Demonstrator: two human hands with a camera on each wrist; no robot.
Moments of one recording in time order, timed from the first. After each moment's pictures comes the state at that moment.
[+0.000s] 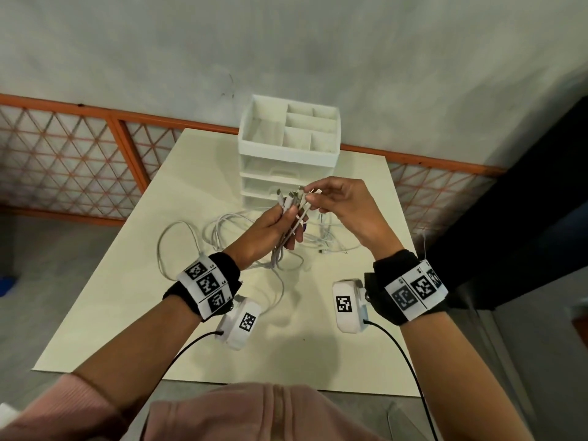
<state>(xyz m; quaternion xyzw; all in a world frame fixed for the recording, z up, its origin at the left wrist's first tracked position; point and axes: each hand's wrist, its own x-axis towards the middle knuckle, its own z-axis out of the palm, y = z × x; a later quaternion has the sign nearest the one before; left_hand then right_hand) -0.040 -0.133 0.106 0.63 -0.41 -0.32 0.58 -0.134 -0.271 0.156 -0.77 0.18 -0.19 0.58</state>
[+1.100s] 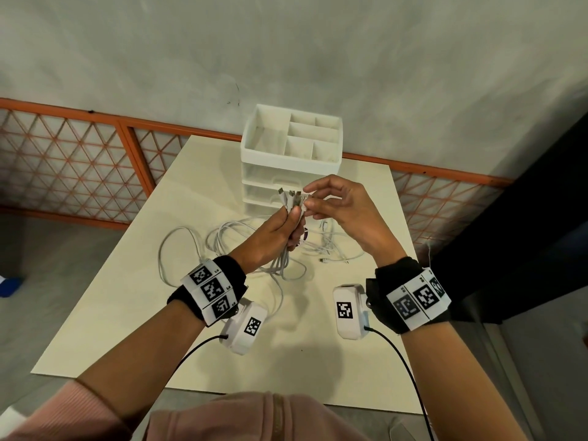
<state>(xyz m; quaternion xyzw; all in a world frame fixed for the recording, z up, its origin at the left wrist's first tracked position) -0.046 -0.146 0.116 0.60 -0.39 -0.35 0.60 -0.133 -0.276 0.166 -0.77 0.14 -0.18 0.60</state>
